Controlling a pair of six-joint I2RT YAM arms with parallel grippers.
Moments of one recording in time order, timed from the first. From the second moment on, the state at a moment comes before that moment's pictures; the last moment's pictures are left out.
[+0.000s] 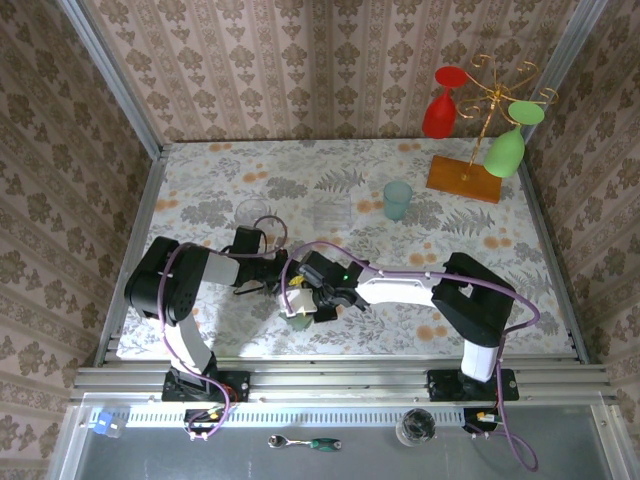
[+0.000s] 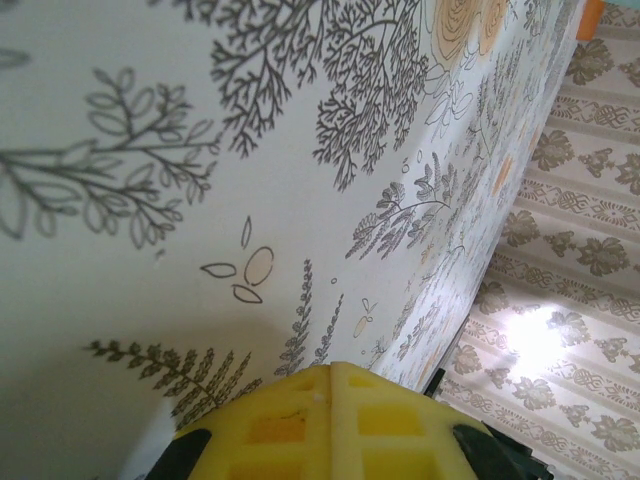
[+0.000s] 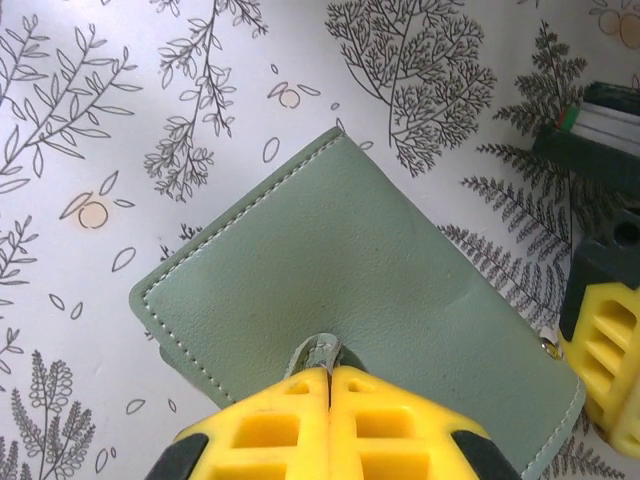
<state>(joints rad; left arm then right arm) -0.37 1.78 0.61 0.24 0.87 -0.92 1.00 1.82 1.08 -0.33 -0.17 -0.77</state>
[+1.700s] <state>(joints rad) -0.54 1.61 0.55 0.04 0.75 -0.92 0.79 1.73 1.19 -0.63 -0.02 0.50</state>
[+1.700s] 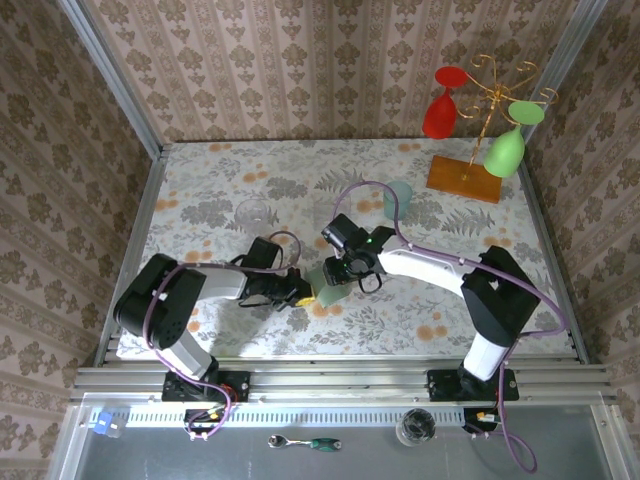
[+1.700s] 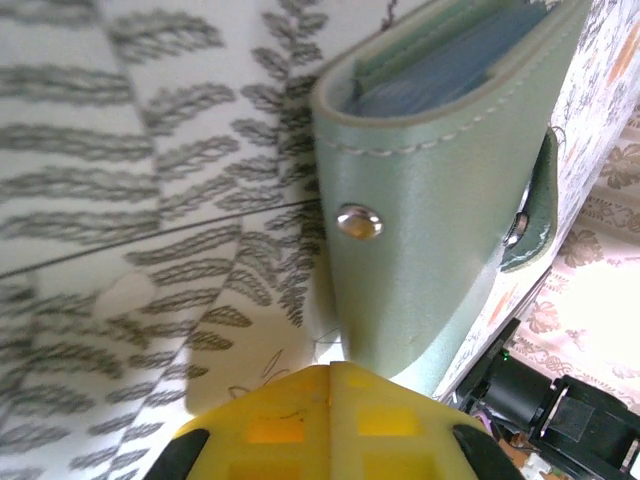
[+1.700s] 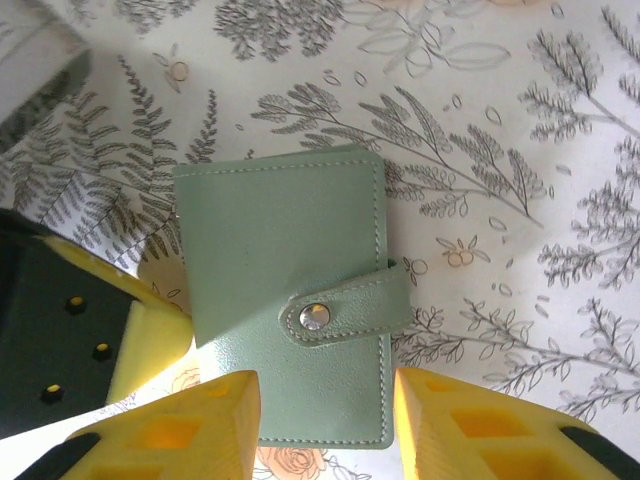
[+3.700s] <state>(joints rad) -0.51 1.59 0.60 0.08 0.72 -0.98 0.80 2.03 1.50 -0.82 -0.12 0.43</state>
